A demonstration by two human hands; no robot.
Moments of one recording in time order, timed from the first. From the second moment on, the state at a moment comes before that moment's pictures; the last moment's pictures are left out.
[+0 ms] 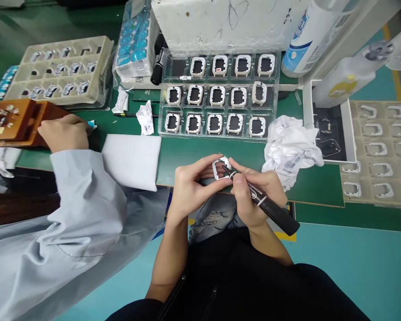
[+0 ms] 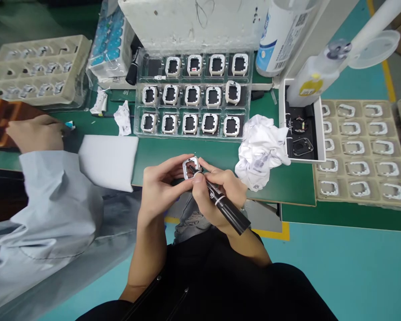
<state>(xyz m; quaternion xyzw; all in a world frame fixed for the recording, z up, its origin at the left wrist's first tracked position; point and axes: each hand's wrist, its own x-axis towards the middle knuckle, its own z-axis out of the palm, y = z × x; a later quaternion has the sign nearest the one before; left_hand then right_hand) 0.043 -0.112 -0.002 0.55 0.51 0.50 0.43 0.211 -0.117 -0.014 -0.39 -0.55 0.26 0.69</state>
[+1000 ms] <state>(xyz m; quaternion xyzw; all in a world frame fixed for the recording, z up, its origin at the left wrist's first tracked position) -0.083 0.101 0.072 0.72 0.62 0.29 0.07 0.210 -0.113 -0.018 -0.35 -0.55 0.22 0.73</state>
